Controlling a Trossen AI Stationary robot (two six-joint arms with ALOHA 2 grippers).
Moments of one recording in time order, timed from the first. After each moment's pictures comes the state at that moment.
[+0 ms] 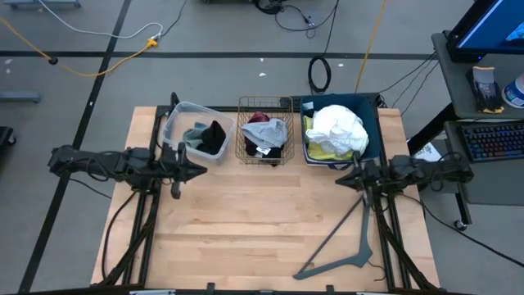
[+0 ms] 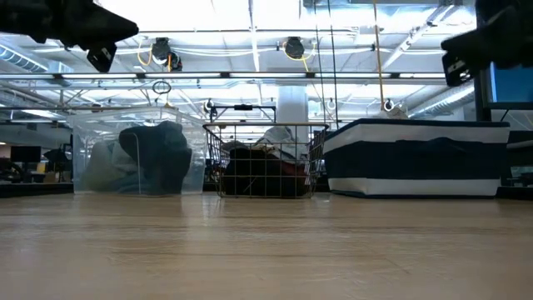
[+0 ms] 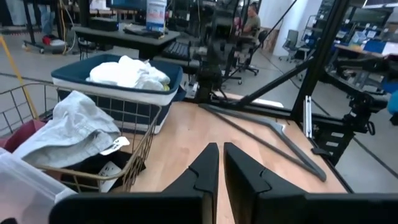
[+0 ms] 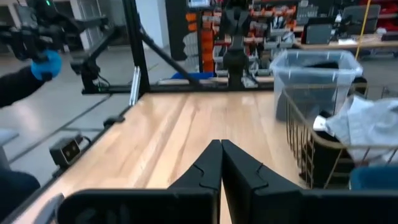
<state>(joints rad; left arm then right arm) -0.13 0.38 0.34 -0.04 -0.14 -0.18 0.17 0.05 0.22 -0.21 0.02 0.09</state>
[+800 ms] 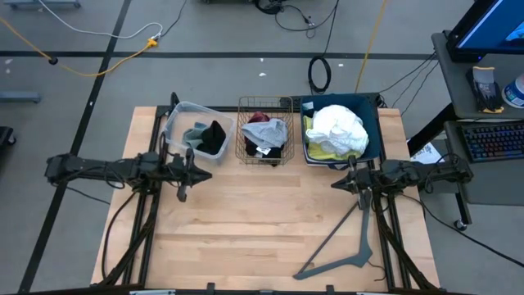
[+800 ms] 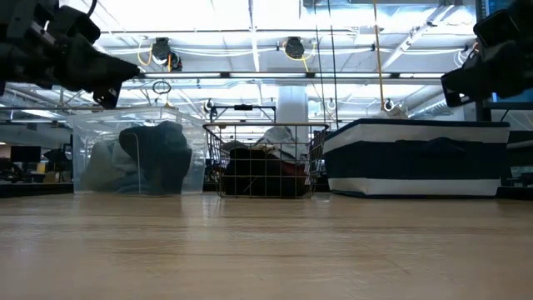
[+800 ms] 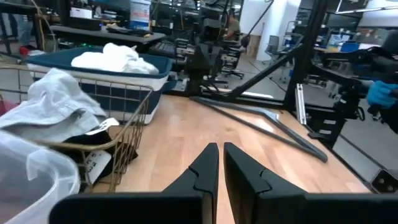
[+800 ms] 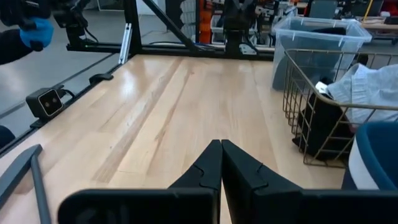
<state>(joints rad) 0.01 0.38 0.06 0.29 0.07 -0.13 0.16 0.04 0.13 -0.26 0.02 0.01</state>
